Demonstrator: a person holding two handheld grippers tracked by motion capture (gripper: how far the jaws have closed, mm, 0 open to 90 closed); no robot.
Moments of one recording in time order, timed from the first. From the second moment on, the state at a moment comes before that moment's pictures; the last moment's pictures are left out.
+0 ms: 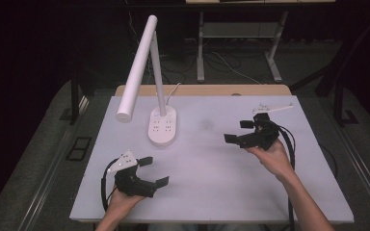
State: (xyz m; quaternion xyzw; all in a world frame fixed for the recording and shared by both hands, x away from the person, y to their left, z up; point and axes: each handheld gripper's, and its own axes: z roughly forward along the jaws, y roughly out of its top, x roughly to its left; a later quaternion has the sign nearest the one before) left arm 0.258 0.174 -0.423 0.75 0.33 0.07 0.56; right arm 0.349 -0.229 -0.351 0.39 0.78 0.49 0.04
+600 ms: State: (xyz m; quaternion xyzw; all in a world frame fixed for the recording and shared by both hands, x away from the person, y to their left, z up) left arm 0.256 0.174 -0.423 0.75 0.33 0.08 0.56; right arm 0.271 -0.281 -0.392 0.43 0.76 0.49 0.08
